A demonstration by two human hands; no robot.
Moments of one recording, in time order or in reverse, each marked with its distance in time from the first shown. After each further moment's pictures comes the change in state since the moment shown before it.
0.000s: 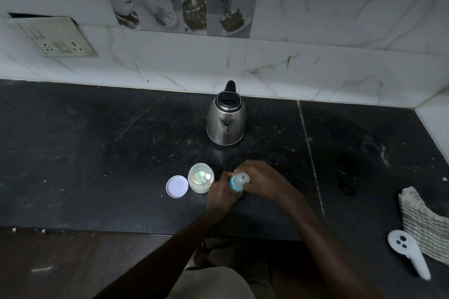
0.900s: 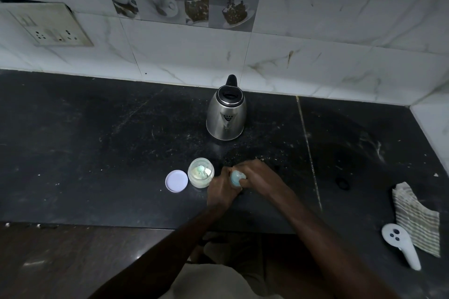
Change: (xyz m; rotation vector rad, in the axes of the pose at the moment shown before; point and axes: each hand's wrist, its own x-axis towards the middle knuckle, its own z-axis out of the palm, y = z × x) left_hand 0.000 -0.009 0.001 -0.037 -0.018 0.002; right_hand 0.012 -0.010 0.014 -0.153 -0.143 0.205
